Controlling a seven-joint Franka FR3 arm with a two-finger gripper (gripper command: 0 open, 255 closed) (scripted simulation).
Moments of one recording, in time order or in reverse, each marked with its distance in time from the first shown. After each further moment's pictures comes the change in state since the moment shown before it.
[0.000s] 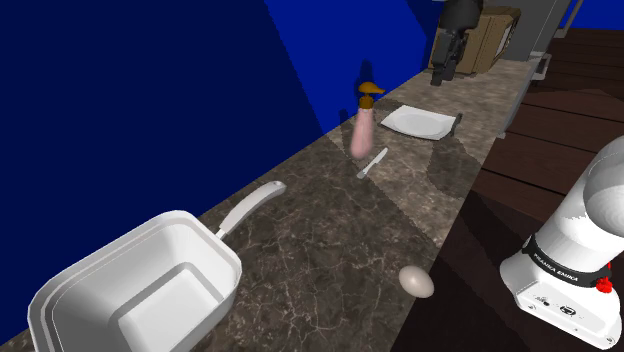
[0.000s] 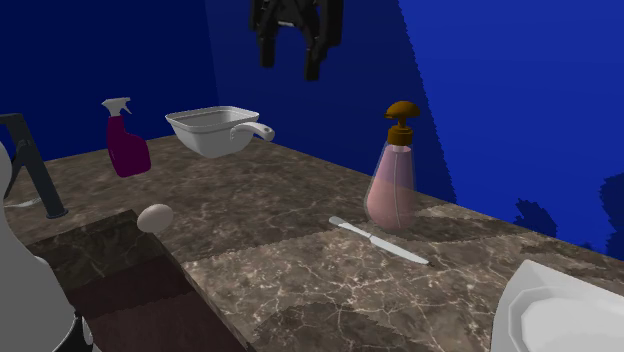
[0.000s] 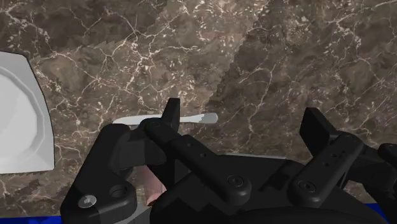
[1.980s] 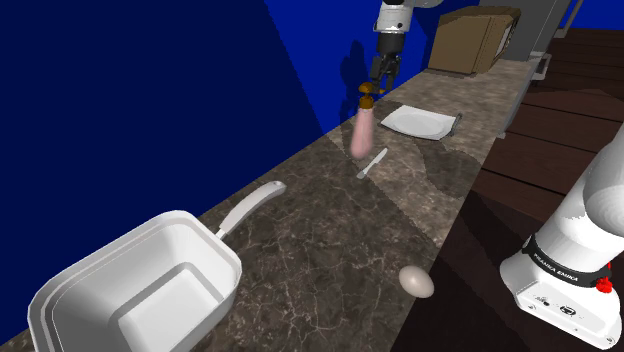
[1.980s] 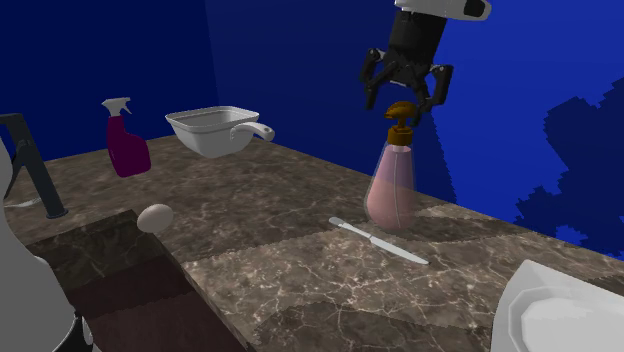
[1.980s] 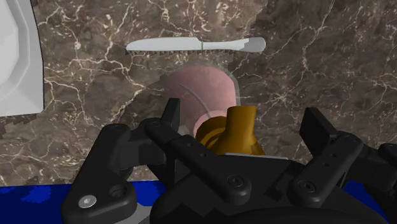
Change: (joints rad) arm -0.001 0.630 -0.081 0.434 0.106 0.156 -0.158
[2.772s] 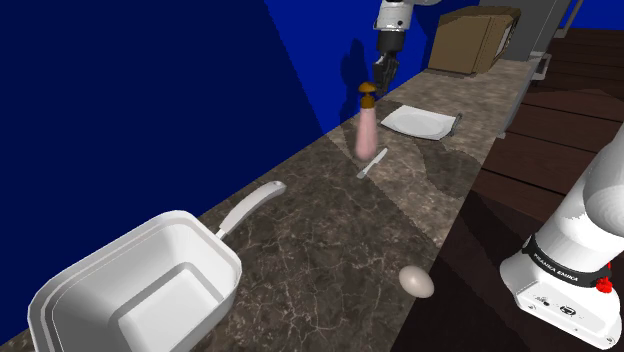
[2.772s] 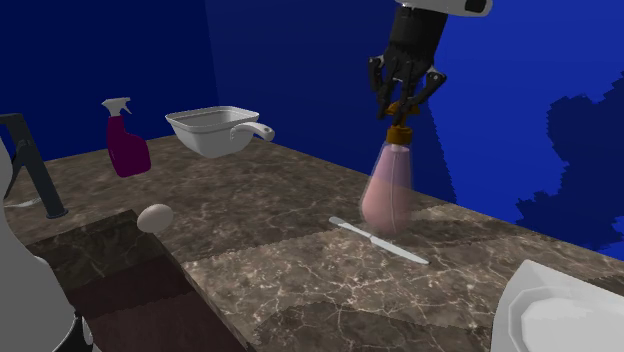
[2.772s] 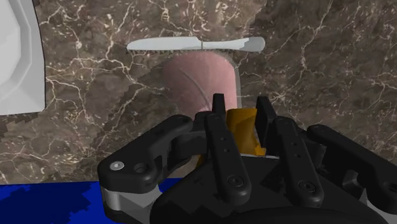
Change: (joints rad) arm 0.000 0.000 0.000 0.013 -0.001 -0.014 0.002
